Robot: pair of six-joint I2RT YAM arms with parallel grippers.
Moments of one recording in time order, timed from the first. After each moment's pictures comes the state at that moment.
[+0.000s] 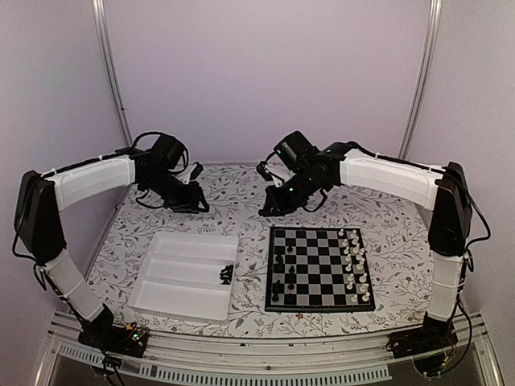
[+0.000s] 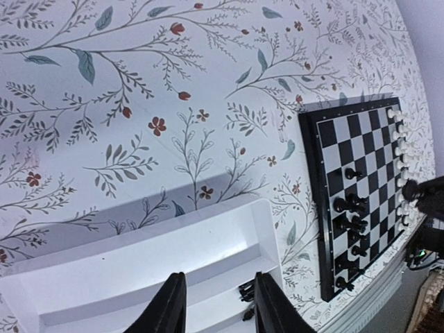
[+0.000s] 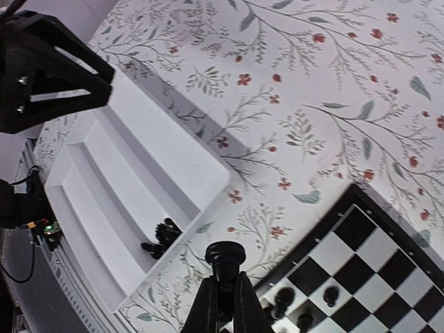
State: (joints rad) left arm -0.45 1.66 1.31 -0.71 0.32 -0.33; right arm 0.85 1.99 1.76 -0.67 -0.27 0.33
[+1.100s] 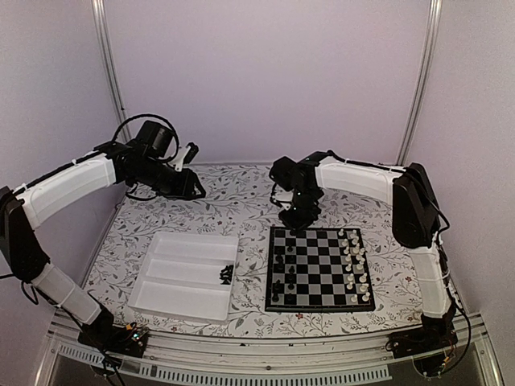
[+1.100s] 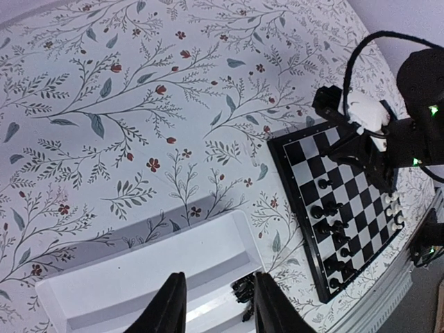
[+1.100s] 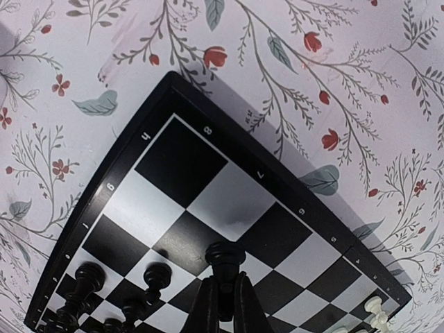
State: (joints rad) left arm -0.49 1.50 1.32 -0.70 0.22 -0.25; right arm 0.78 2.24 1.93 -1.10 0.08 0.08
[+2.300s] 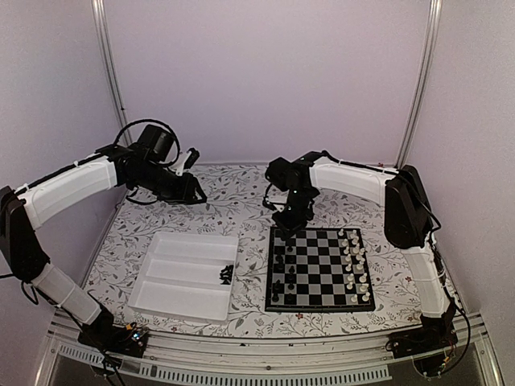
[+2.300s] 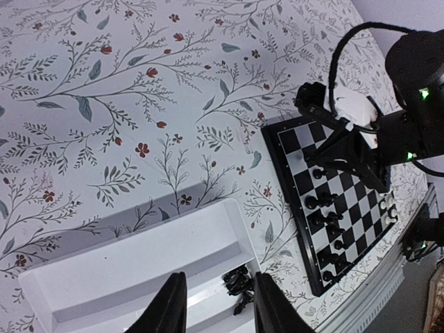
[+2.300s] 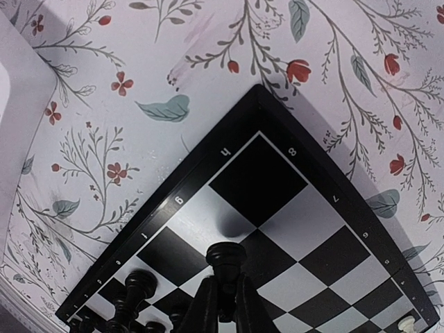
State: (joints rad) left arm -0.50 1.50 1.29 -0.70 0.26 -0.28; right arm 0.78 2.31 2.04 -1.15 -0.08 0.07
